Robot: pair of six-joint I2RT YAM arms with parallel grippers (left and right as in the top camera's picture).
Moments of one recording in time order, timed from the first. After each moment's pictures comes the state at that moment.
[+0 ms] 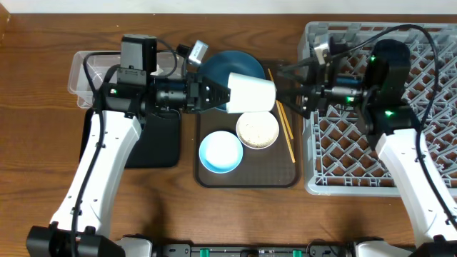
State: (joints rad) left arm -0.14 1.49 1.32 -0.67 1.30 -0.44; right arm 0.12 1.42 1.10 0.03 -1.29 0.18
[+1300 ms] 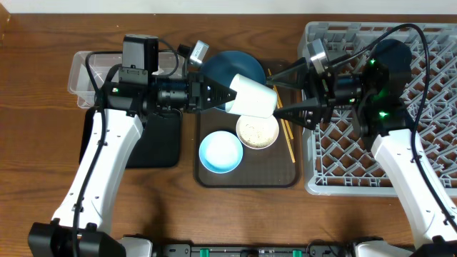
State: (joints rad) left arm -0.15 1.50 1.32 -0.66 1.27 -0.44; right arm 0.15 1.42 1.10 0.25 -1.52 0.28
